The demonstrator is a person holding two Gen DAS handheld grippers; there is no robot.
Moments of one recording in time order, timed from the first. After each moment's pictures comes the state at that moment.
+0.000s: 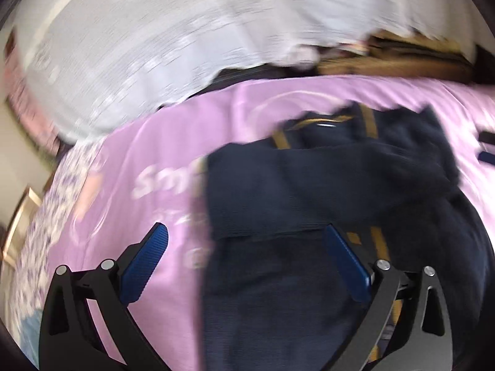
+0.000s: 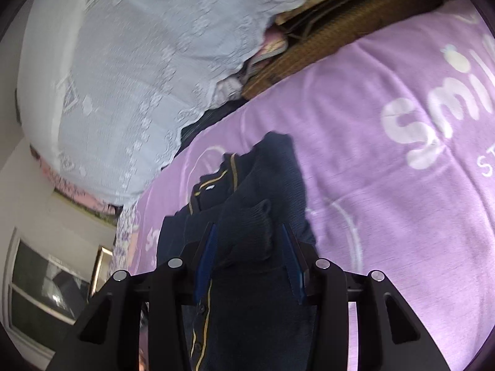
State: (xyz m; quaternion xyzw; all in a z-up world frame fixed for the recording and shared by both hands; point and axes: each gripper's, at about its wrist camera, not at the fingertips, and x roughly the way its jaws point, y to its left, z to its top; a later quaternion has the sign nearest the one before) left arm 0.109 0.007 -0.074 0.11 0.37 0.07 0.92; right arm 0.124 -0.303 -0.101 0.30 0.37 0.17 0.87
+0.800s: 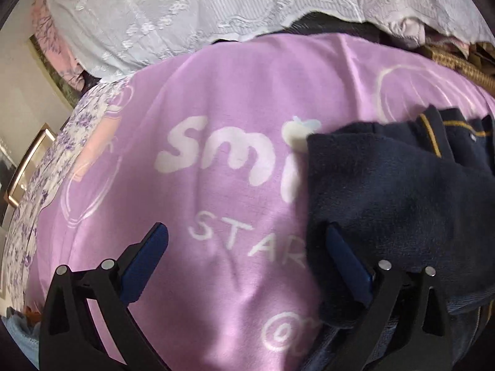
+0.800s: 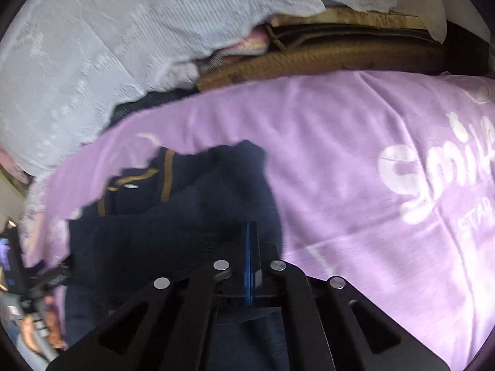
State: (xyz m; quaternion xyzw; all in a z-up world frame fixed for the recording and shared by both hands) left arm 0.206 0.107 -0.127 0.05 0.44 0.18 0.88; right arm 0.178 -0.264 -0.123 0.12 0.40 -0.01 0.91
